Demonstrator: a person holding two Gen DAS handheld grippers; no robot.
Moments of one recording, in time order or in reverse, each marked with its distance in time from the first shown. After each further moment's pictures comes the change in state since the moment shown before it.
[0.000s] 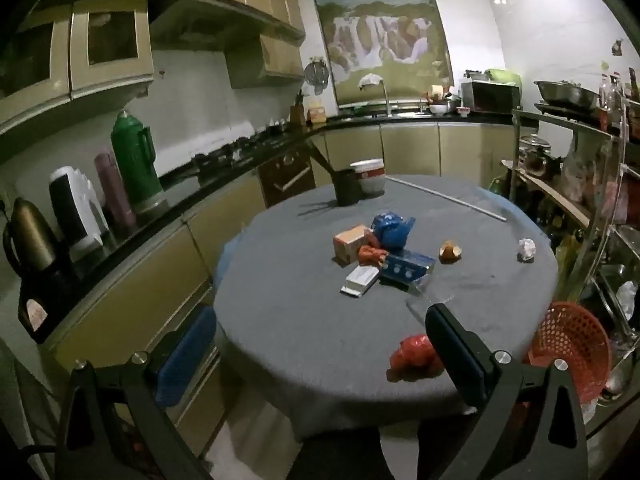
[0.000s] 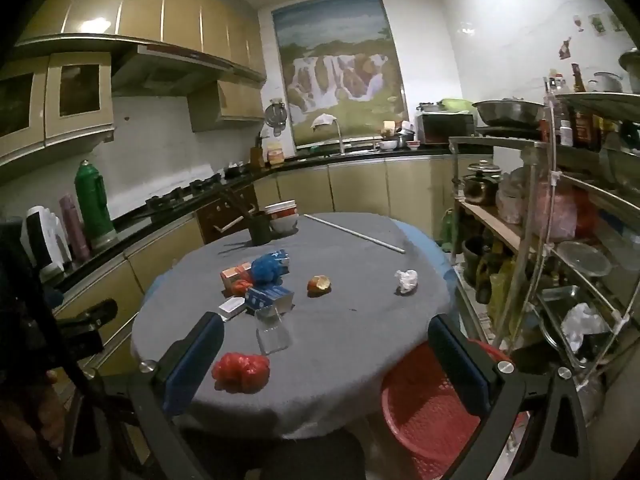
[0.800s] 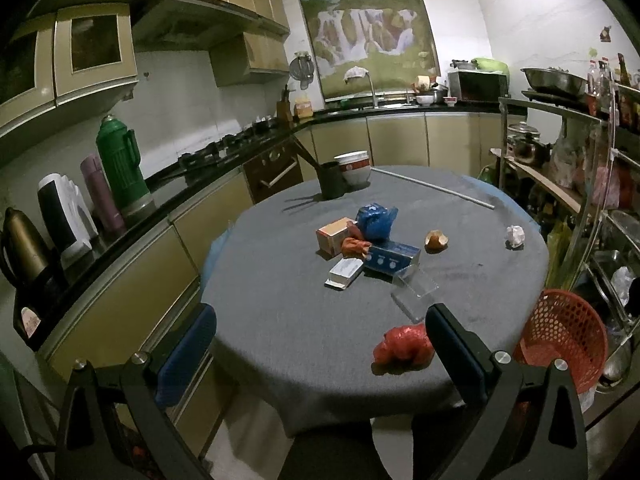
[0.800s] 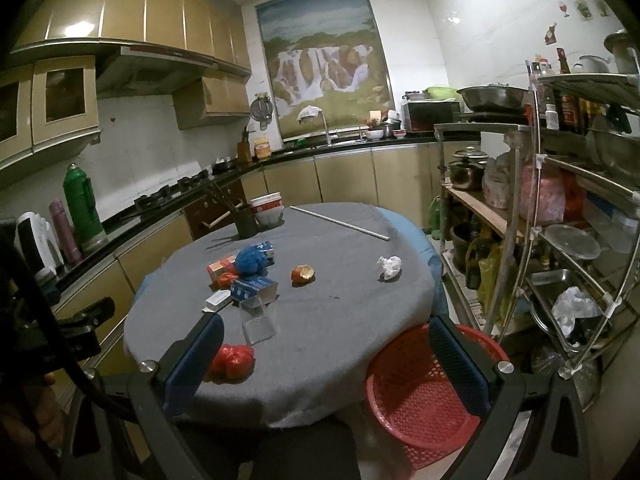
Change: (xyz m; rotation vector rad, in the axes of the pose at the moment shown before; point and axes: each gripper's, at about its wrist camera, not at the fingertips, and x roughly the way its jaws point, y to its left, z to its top) left arm 0.002 -0.017 -0.001 0.036 0.041 -0.032; right arm 0.006 -0.014 -0.005 0.035 0.049 -0.034
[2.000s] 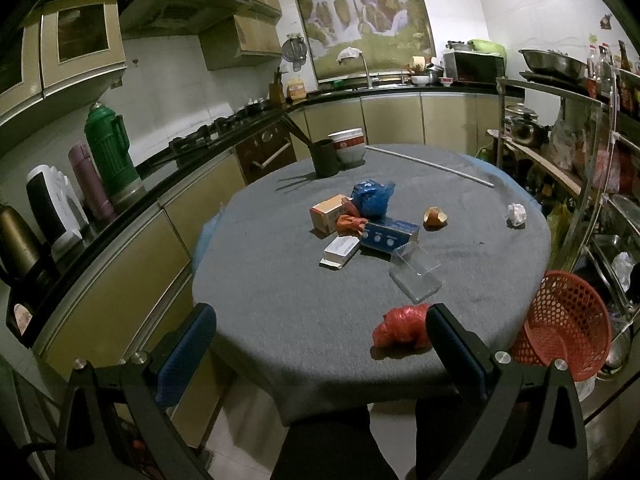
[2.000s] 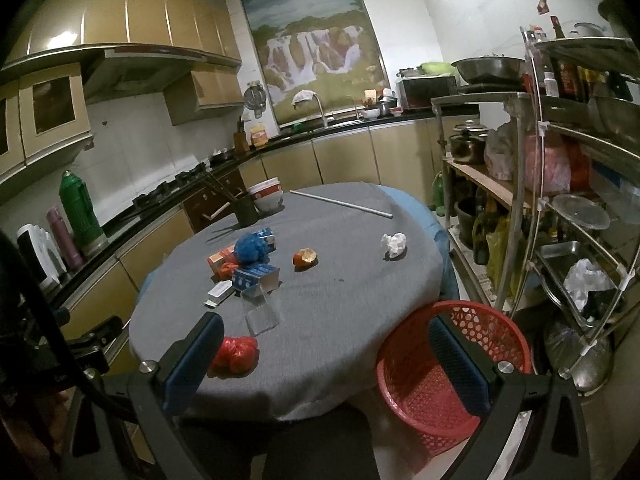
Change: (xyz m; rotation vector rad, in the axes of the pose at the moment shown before) left arm 0.019 -0.004 -0.010 0.020 0.068 -0.016; right arm 0.019 -0.011 -0.005 0.070 0.064 0.023
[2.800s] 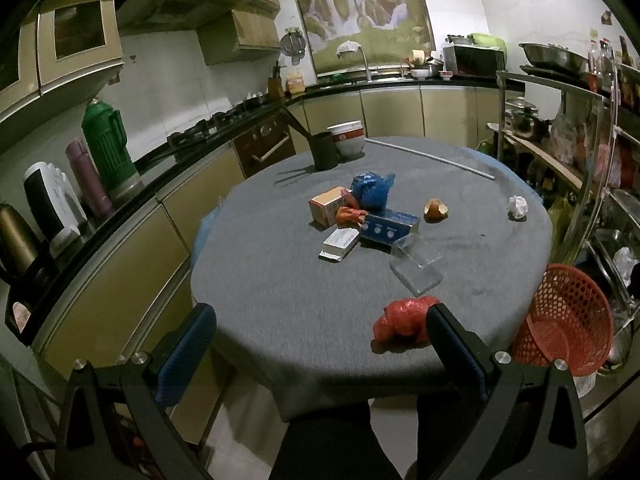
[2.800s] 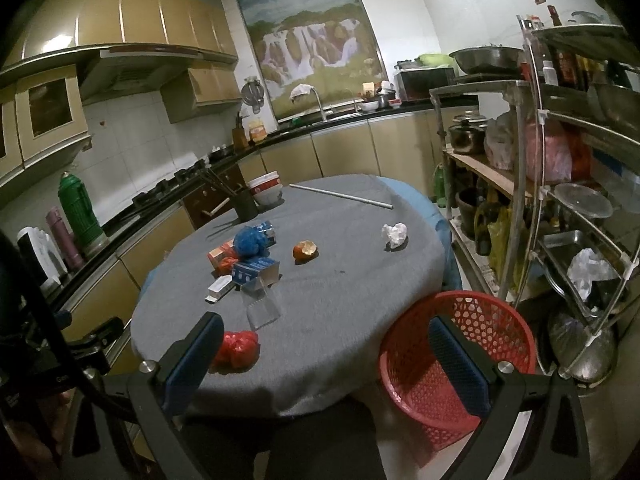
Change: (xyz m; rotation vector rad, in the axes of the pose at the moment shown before) left arm 0.008 -0.001 -0.007 0.005 0.023 -0.001; right arm 0.006 -0.001 -0.007 0.021 0.020 0.005
